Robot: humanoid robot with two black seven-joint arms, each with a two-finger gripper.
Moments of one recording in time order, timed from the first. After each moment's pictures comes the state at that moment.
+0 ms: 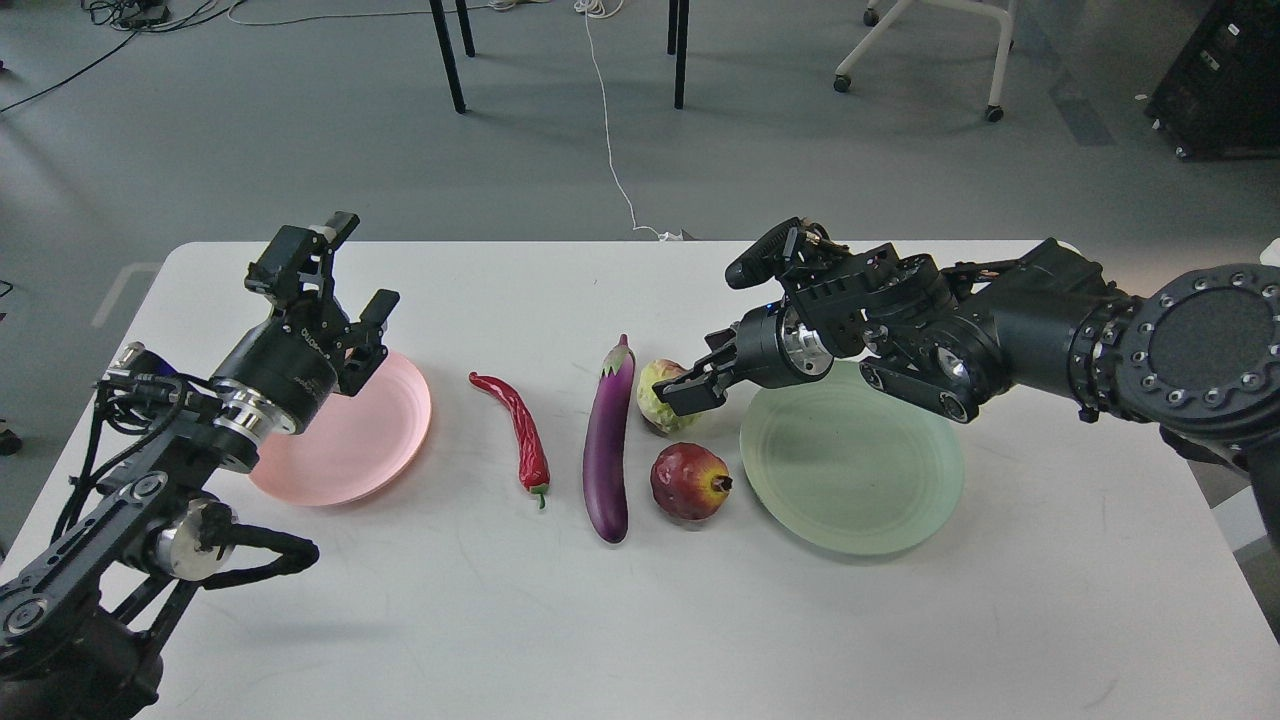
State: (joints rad) left arm -0.17 0.38 -1.20 -1.38 0.75 -0.12 -0.20; right arm 1.38 0.00 -0.78 0.65 -1.00 0.10 0.49
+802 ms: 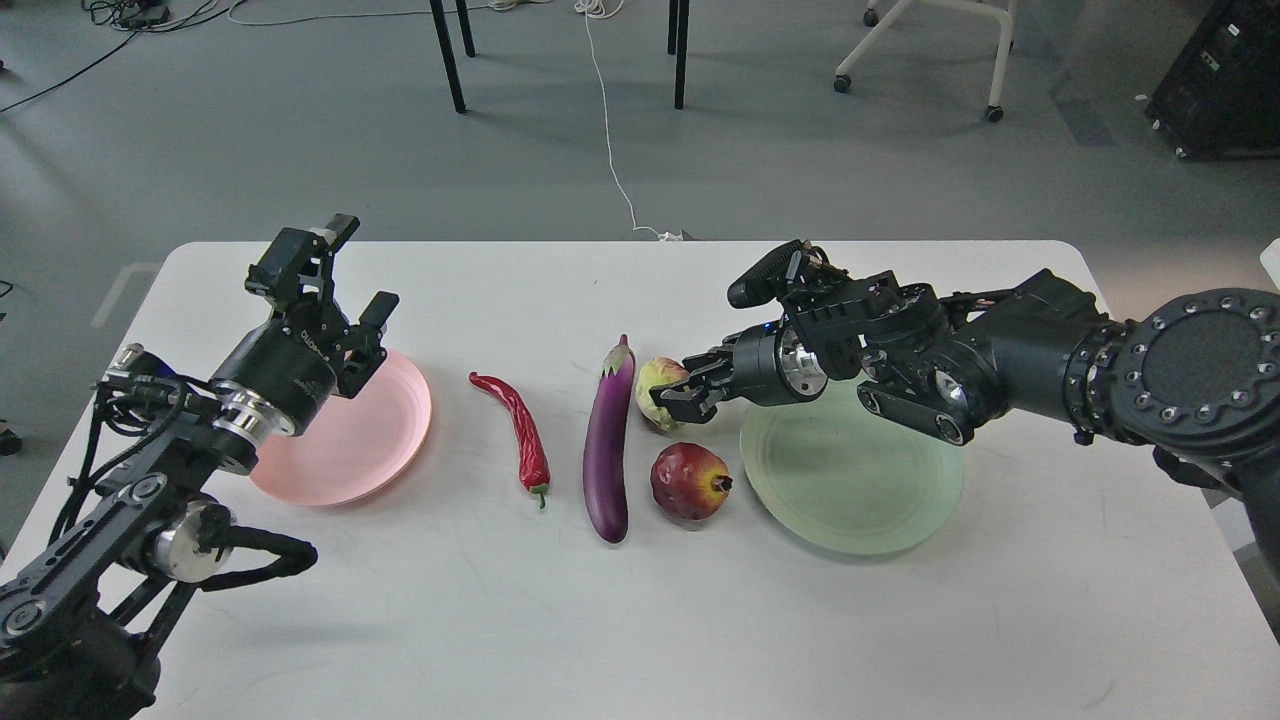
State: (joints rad) left arm -0.17 0.38 -1.19 -1.38 0.75 -0.12 -0.20; right arm 1.34 0.00 -0.76 0.65 -1.00 0.05 0.49
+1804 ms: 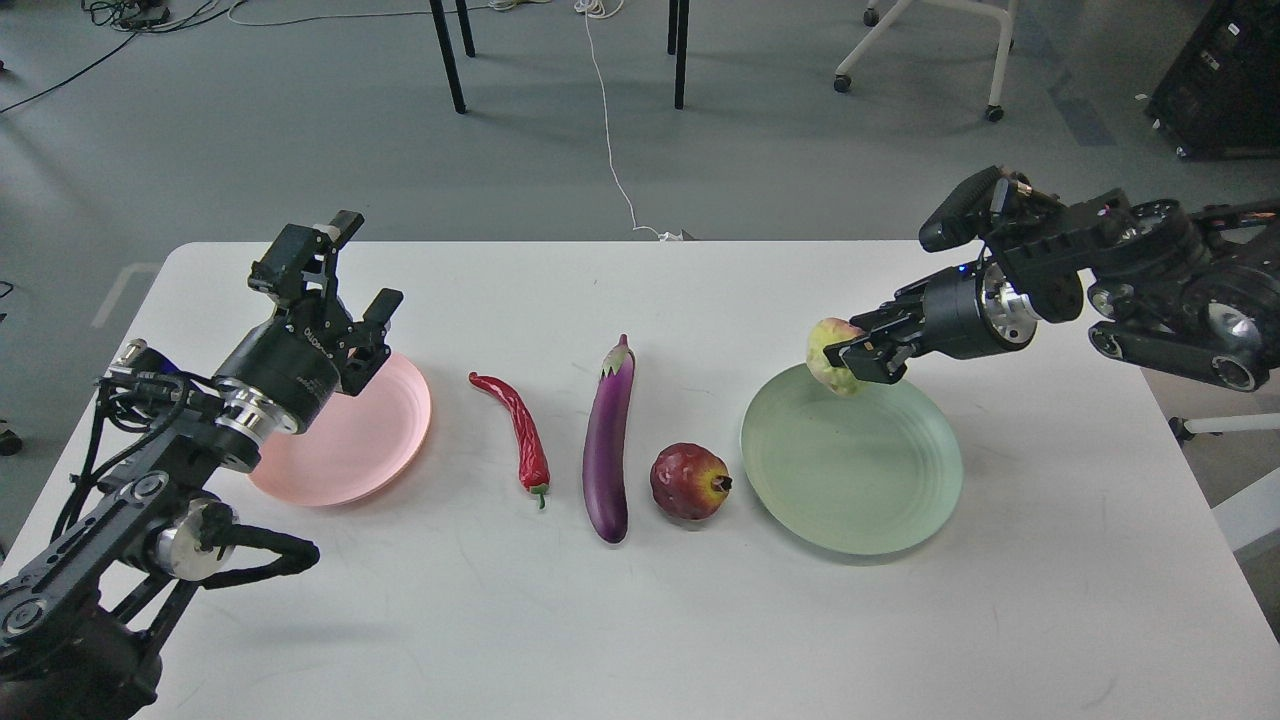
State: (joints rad) left arm -0.18 0.38 -1.19 -1.39 0.75 -0.12 -0.20; right arm 1.55 -0.49 -0.81 1.04 -1.26 0.07 0.49
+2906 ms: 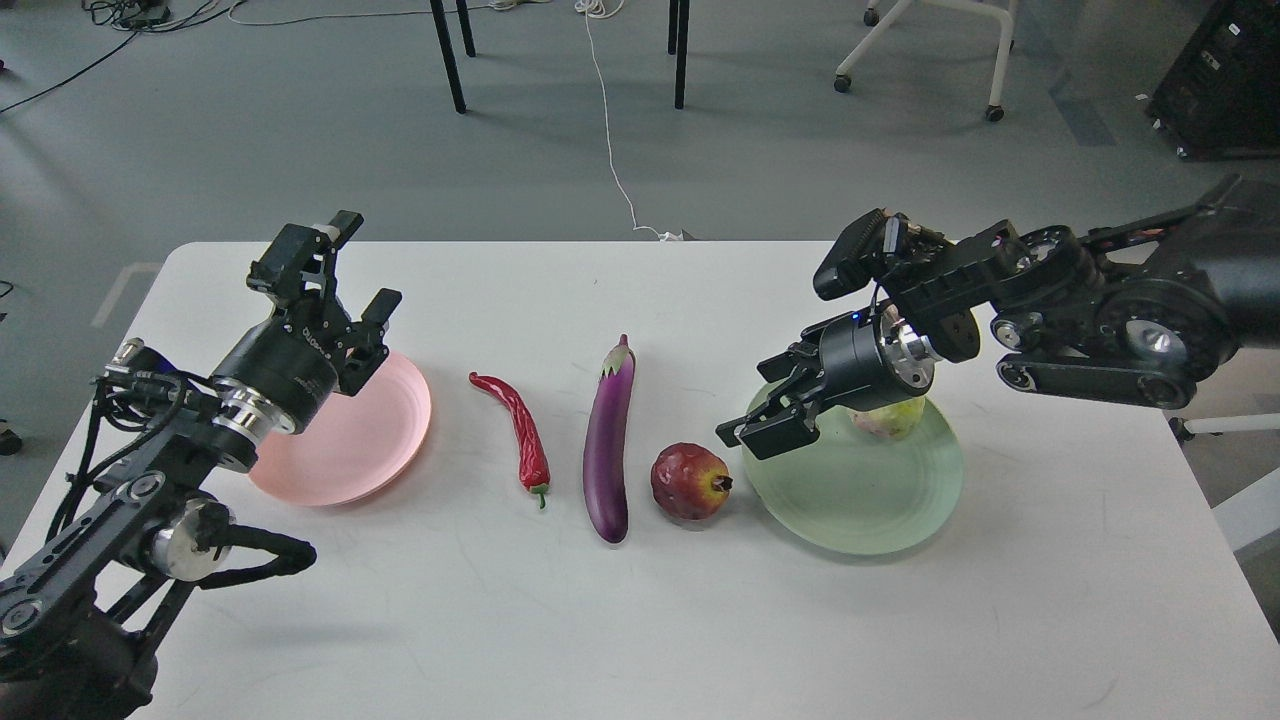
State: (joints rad) left arm -0.17 0.39 -1.19 -1.40 0.75 -0.12 -0.20; right arm 1.64 -0.28 -0.79 1.22 -1.18 0.07 0.49
